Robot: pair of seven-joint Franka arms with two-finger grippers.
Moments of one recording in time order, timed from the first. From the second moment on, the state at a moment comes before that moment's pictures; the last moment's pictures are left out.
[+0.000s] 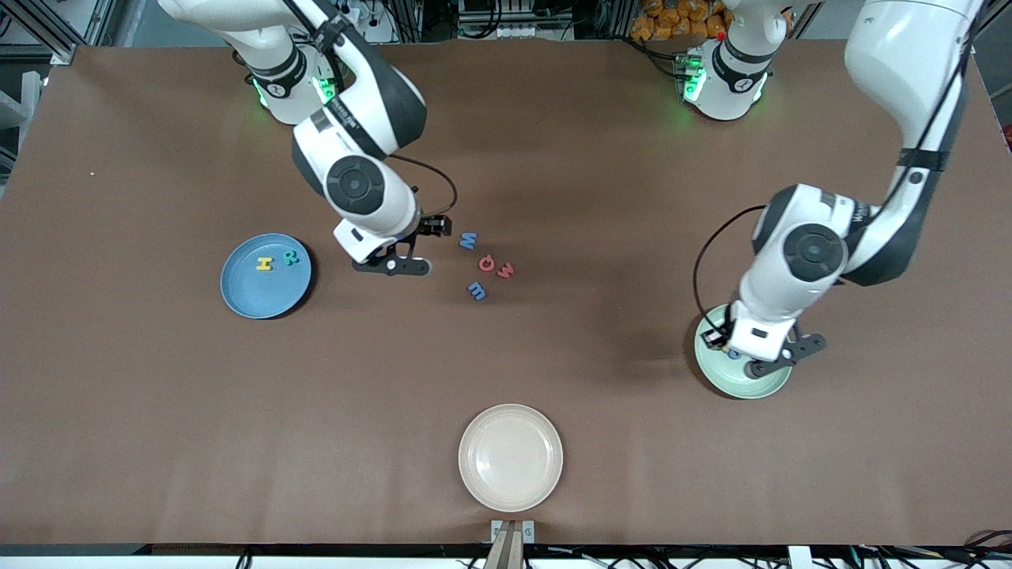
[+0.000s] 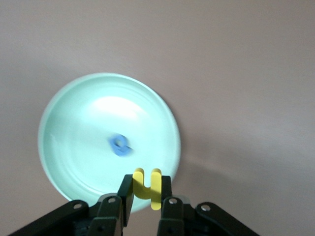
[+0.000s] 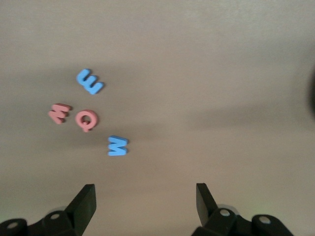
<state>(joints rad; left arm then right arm) 0.20 0.48 -0.45 -1.80 0.37 2.27 -0.77 0.32 0.35 0.34 -1.79 0.06 1.93 0.72</state>
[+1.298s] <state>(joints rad) 0.29 0.59 -0.45 -1.73 0.37 2.27 -0.43 0.43 0.48 0.42 -1.85 -0.21 2.25 1.17</state>
